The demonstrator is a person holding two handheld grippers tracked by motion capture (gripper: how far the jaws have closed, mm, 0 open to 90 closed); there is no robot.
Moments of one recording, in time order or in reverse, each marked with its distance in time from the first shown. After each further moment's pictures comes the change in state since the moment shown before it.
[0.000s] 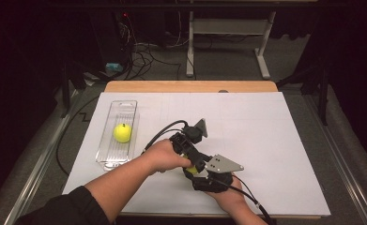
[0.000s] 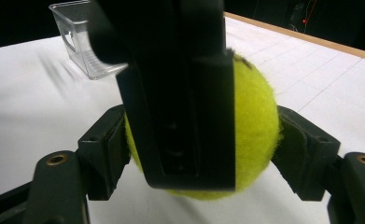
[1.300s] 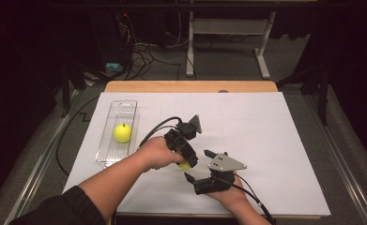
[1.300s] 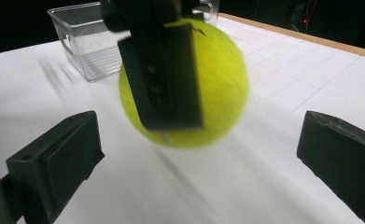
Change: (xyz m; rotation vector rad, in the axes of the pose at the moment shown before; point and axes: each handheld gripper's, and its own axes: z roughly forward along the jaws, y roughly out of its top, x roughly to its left) left arm 0.016 -0.009 -0.013 -0.013 0.029 -0.034; right arm -0.008 -0.003 -0.002 -0.011 0.009 0.026
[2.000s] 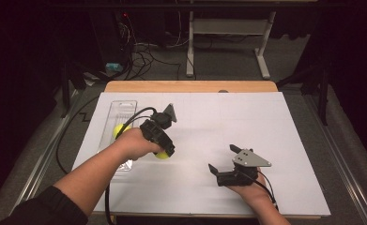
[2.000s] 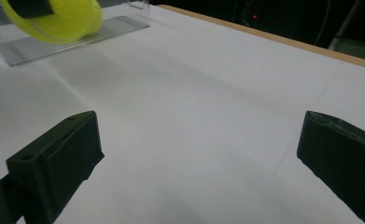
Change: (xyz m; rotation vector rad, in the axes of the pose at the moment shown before) left arm 0.053 -0.034 -0.029 -0.008 0.070 -0.129; right arm -0.050 -0.017 -0.038 0.014 -0.172 0.008
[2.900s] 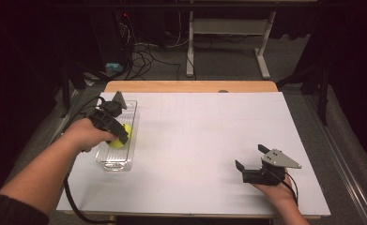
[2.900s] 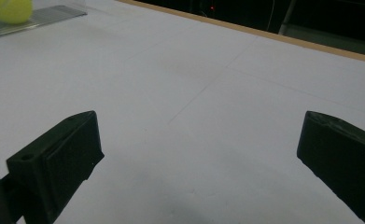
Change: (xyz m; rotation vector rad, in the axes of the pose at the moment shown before) left arm 0.094 -0.071 -0.046 0.011 0.132 -0.231; right arm -0.051 -0.023 -0.039 0.016 -0.136 0.050
